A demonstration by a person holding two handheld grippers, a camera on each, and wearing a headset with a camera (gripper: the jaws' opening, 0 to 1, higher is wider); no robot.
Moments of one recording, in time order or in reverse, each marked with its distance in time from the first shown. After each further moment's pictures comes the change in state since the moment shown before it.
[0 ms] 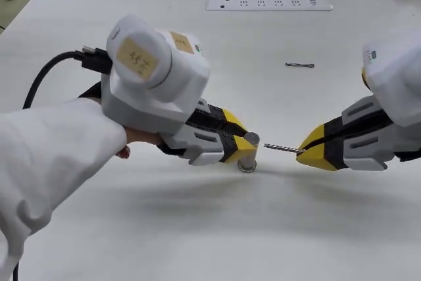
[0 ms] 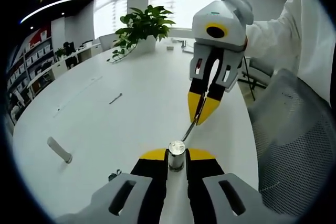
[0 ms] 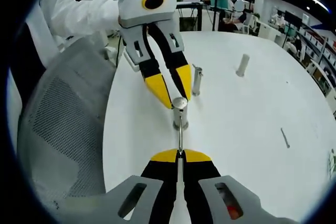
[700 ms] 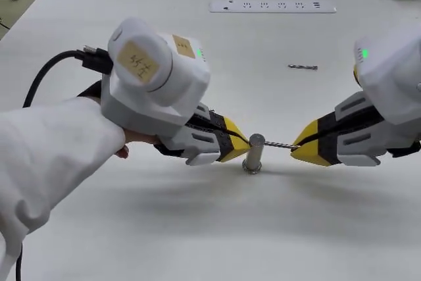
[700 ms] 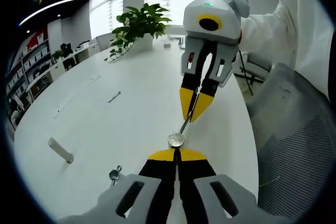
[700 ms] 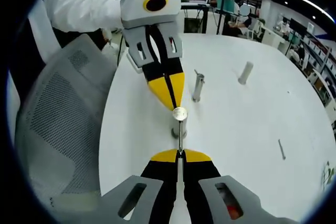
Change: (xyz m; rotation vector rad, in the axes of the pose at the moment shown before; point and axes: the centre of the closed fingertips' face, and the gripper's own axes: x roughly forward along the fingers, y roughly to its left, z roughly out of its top) left arm -0.003 0.000 -0.005 0.024 0.031 -0.010; right arm 0.004 -0.007 0.009 -0.061 0.001 -0.008
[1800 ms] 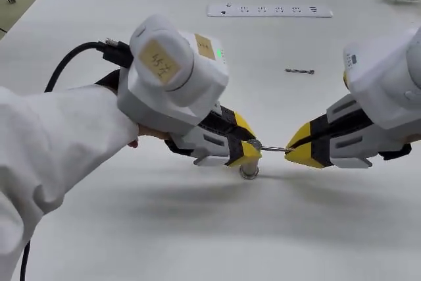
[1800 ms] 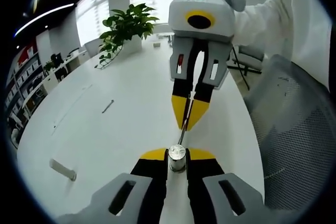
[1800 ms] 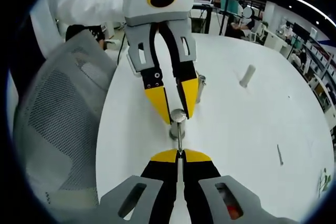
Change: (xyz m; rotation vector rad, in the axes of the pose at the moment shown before) left arm 0.013 0.004 0.009 0.107 0.027 -0.037; right arm 0.006 -0.001 0.002 -0.042 0.013 -0.002
